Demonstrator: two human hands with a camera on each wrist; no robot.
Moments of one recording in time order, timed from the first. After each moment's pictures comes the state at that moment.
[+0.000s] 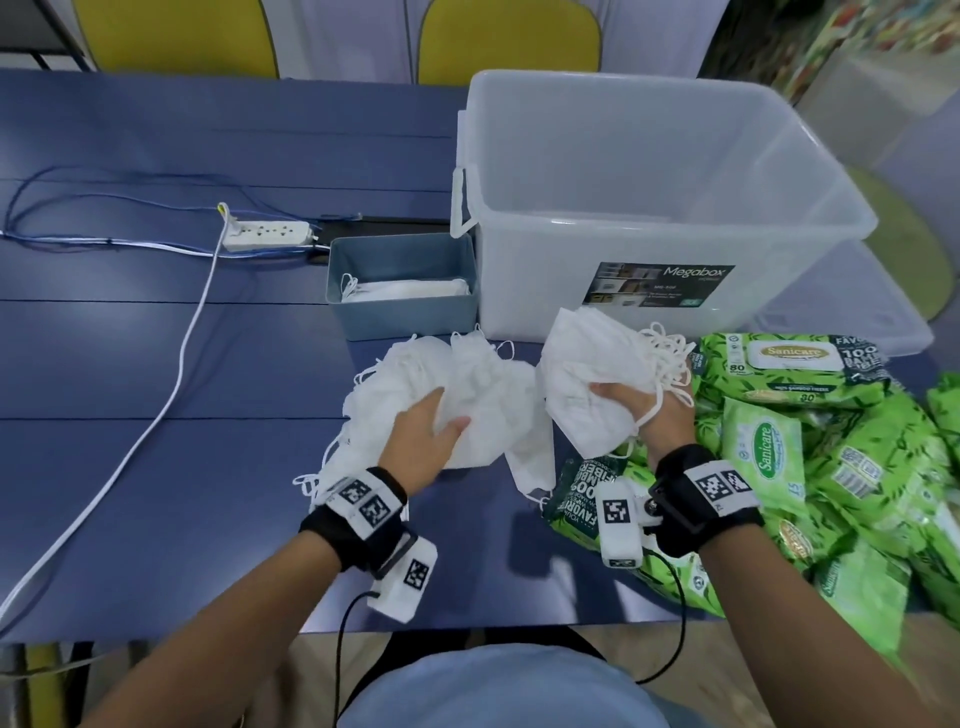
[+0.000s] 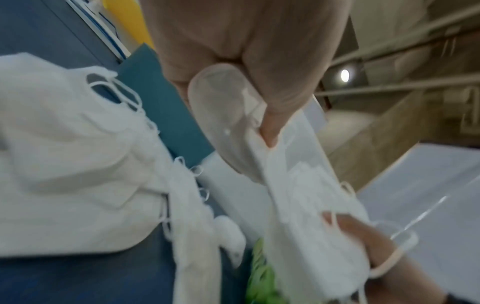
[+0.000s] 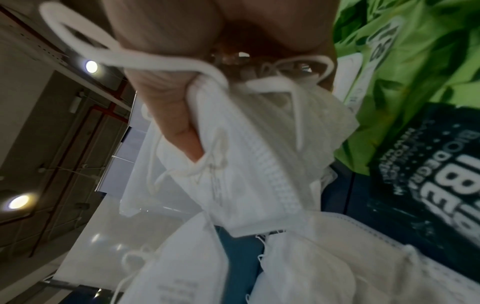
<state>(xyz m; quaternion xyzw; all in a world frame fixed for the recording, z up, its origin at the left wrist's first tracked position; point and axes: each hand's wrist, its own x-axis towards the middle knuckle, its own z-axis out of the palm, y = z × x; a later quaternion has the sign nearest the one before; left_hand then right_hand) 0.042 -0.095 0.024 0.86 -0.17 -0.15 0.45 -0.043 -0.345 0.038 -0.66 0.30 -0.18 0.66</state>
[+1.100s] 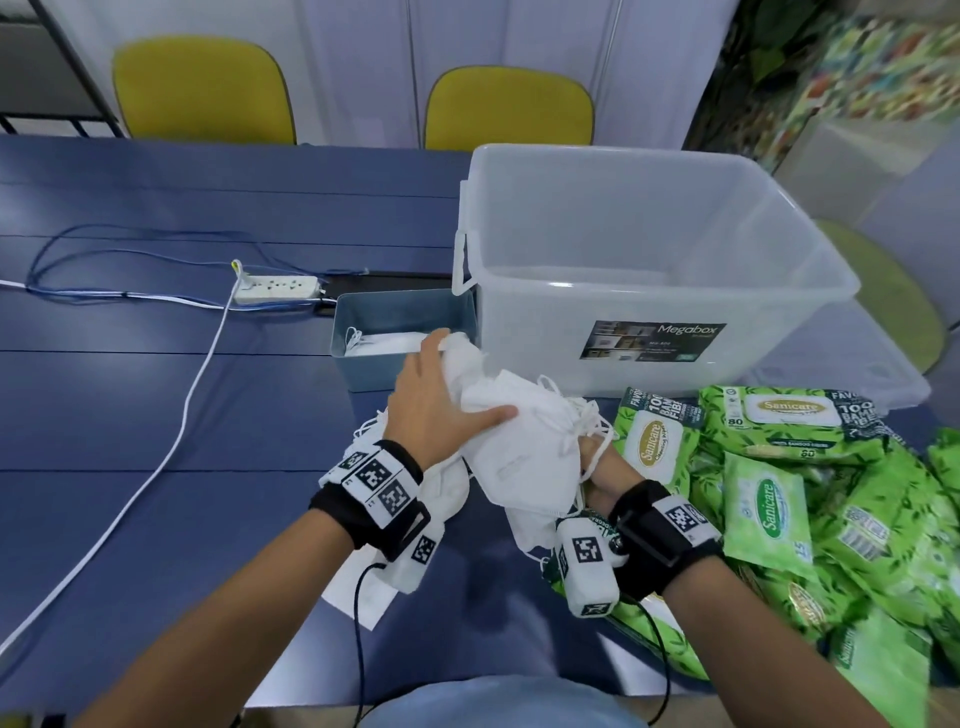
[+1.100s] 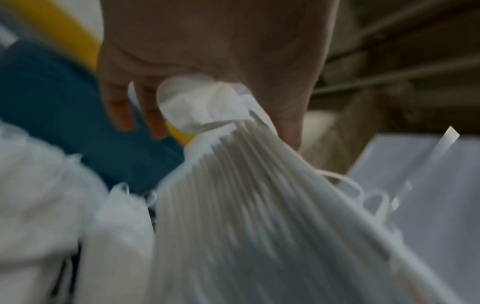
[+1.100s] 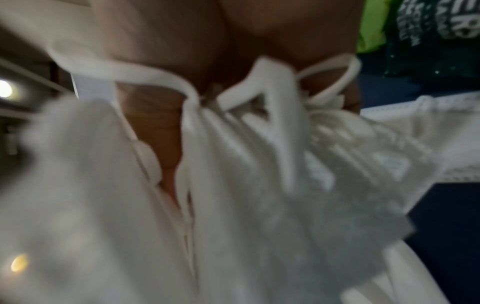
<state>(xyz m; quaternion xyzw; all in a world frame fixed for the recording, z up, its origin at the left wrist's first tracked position) 0.090 -0.132 0.085 0.89 -0.18 -0.08 0.42 -0.010 -0.304 0.040 -0.54 0.25 0.04 0.80</state>
